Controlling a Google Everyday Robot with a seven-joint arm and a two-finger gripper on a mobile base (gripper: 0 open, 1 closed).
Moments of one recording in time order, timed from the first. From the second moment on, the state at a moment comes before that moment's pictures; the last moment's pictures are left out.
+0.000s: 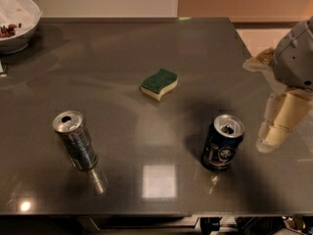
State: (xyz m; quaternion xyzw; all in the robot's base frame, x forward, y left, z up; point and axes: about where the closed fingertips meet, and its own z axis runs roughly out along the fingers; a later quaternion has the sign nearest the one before) arm 0.416 -0.181 0.951 -0.65 0.73 0.07 0.18
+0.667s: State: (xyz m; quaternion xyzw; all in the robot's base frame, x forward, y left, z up) arm 0.396 -0.146 0.917 -0.69 0.68 0.14 0.18
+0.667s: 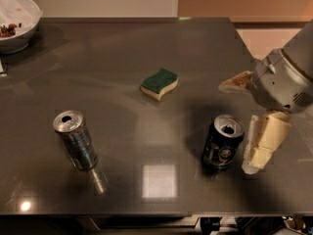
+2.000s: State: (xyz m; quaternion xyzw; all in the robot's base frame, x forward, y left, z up) arm 0.399 -0.141 0.902 -0.70 0.68 0.15 0.17
